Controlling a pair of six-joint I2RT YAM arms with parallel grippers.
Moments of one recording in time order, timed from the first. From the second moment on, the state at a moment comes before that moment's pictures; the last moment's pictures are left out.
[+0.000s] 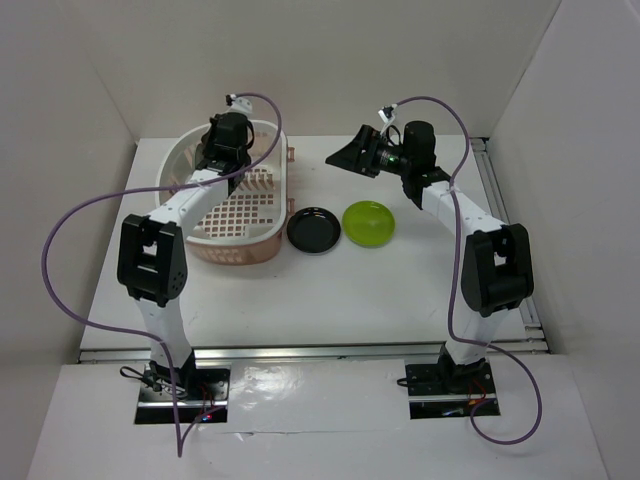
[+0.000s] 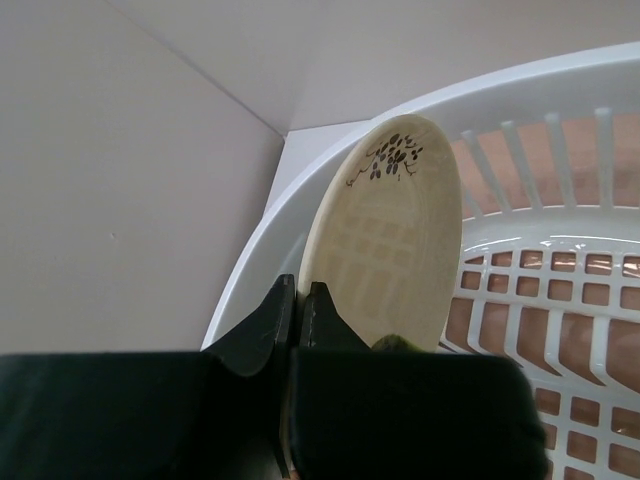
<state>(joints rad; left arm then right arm) -0.26 1.91 1.58 0.04 -0.77 0.41 0.24 1.76 1.35 0.24 -0.77 0.71</state>
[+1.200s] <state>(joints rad) -0.25 1.99 1.56 0.01 -0.80 0.32 0.24 1.78 1.33 0.31 -0.81 0.77</state>
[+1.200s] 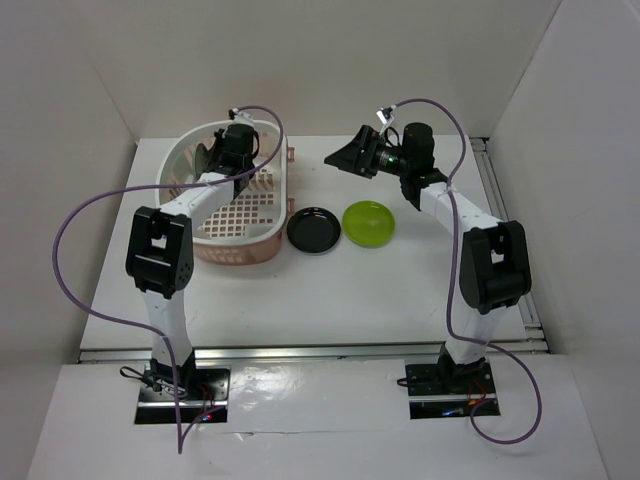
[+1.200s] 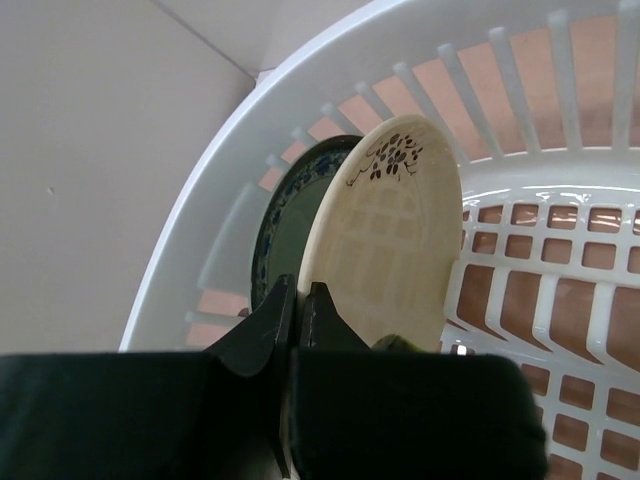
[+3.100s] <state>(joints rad) -0.67 1.77 1.83 -0.45 -0.14 -0.22 0.05 1.39 0.82 0.02 -0.21 0.54</state>
